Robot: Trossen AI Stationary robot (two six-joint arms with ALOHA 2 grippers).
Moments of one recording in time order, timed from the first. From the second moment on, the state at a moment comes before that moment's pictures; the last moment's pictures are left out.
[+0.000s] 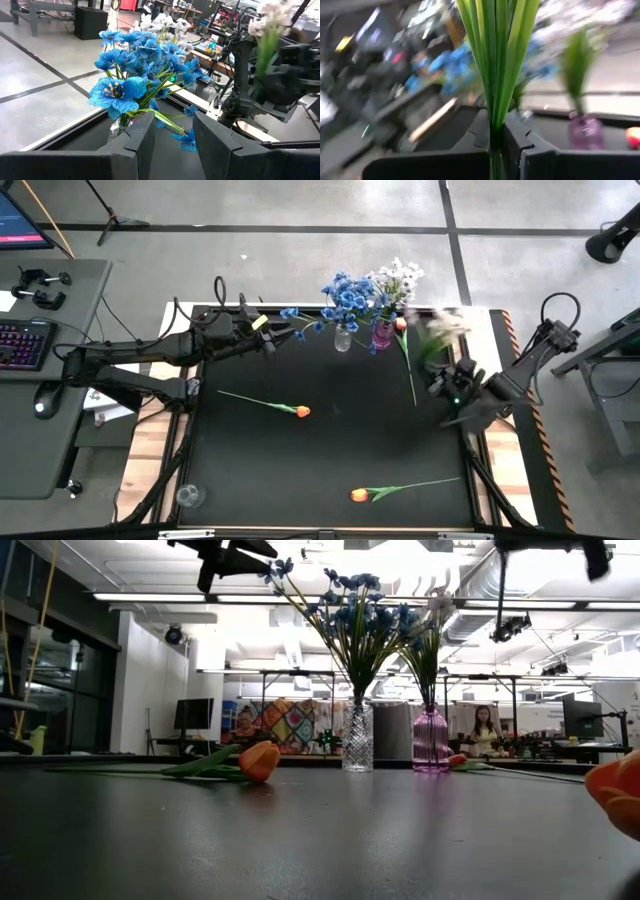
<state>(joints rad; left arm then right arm) 0.17 1.06 0.89 0.01 -0.28 -0.34 0.69 0.84 0.77 -0.55 1.43 1.07</state>
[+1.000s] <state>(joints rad) 0.17 1.06 0.89 0.01 -0.30 -0.30 -0.48 0.69 0.56 0.03 -0.23 -0.02</state>
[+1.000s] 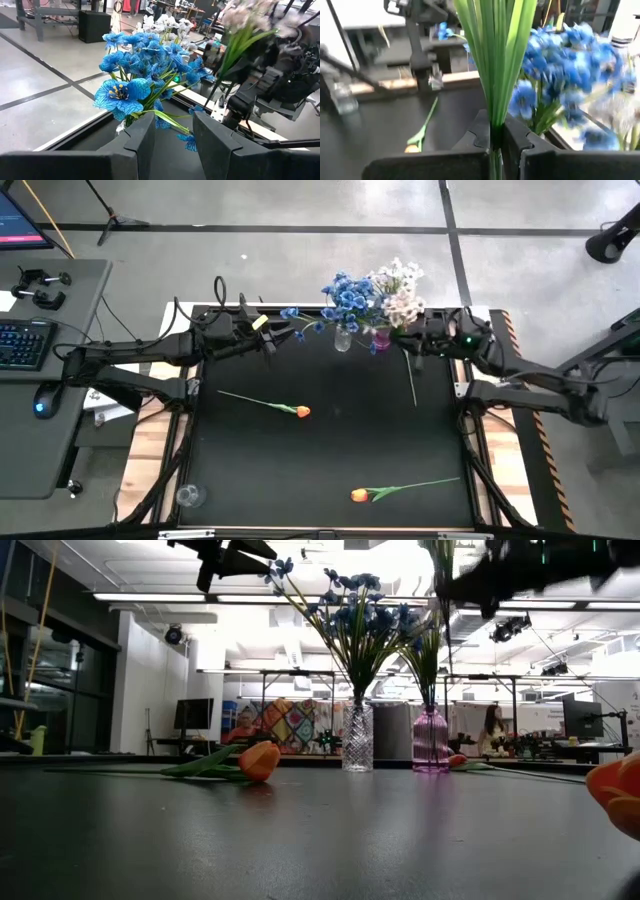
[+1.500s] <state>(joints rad) 0.17 1.06 0.89 0.01 -0.30 -0.22 -0.68 0.76 0.37 0.45 -0.25 -0.21</state>
